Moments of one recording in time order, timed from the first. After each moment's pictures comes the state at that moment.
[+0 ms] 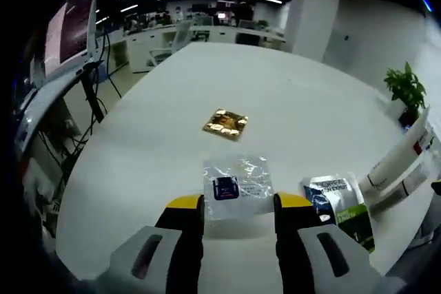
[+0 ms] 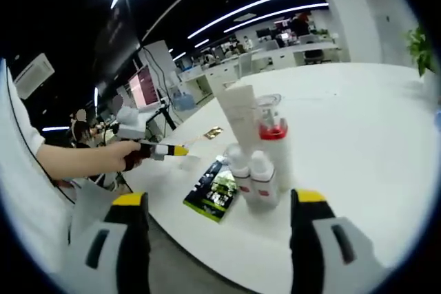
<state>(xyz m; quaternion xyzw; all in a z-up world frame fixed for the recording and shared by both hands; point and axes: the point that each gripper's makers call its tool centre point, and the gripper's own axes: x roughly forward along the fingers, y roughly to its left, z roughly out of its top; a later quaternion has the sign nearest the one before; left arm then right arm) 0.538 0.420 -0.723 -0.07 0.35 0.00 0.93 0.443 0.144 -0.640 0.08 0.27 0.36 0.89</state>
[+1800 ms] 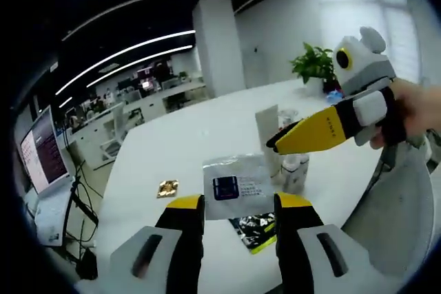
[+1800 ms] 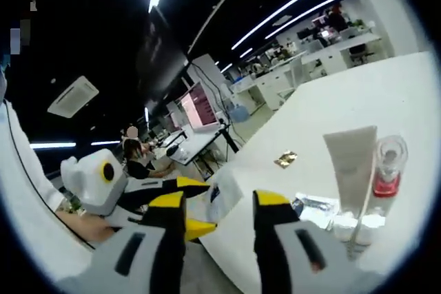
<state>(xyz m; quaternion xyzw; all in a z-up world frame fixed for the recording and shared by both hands) 0.446 0.313 -0.603 0.11 0.20 -0.21 0.95 0.457 0.268 -0.575 0.17 0.22 0.50 0.82</state>
